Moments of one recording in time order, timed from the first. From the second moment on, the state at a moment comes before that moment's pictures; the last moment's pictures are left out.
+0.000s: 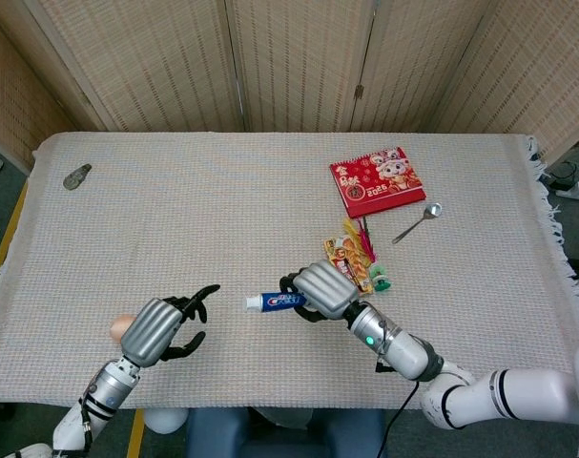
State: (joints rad) left arm -0.46 -1.29 -0.04 -1.86 1.58 1.24 0.06; right arm 0.94 -1.35 0.08 -1.79 -1.17 0.94 -0.23
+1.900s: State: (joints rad) left arm -0.49 -1.49 -0.13 -1.87 1.54 1.30 -0.10; right arm 0.80 -1.76 0.18 -1.62 -1.40 1.01 0.22
